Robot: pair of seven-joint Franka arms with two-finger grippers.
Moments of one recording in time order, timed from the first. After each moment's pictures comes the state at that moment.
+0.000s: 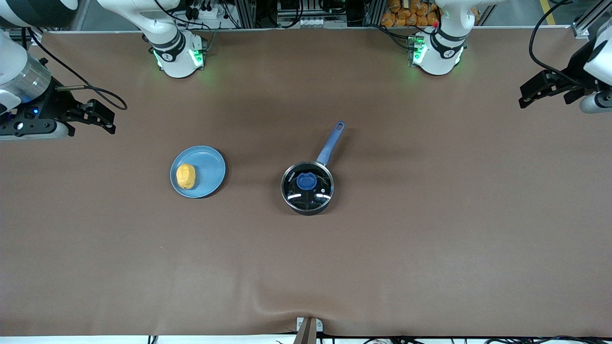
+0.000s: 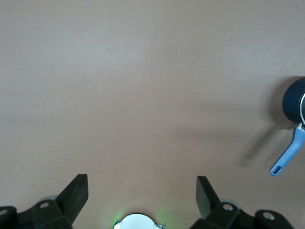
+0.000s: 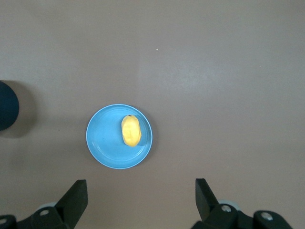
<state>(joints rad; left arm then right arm) 0.12 -0.06 -0.21 -1.55 0.01 1.43 -0.16 0.03 -0.09 0.05 -1.77 0.00 1.69 0.03</state>
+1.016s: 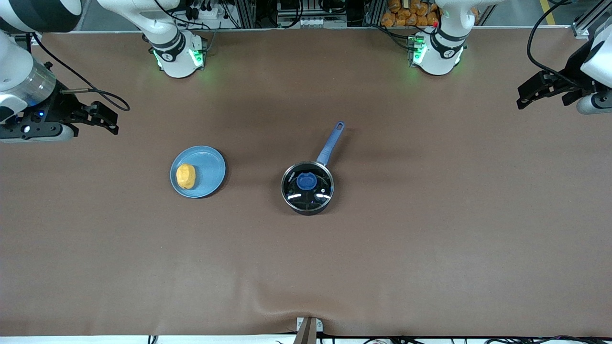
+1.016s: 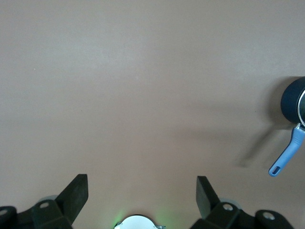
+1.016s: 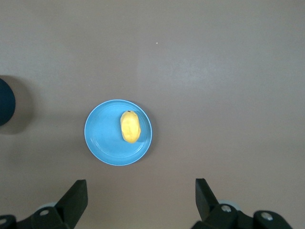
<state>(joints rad) 0.12 -0.06 -0.21 -1.54 0.01 1.44 -0.16 0.03 -0.09 0.05 -1.79 0.00 1.69 0.03</state>
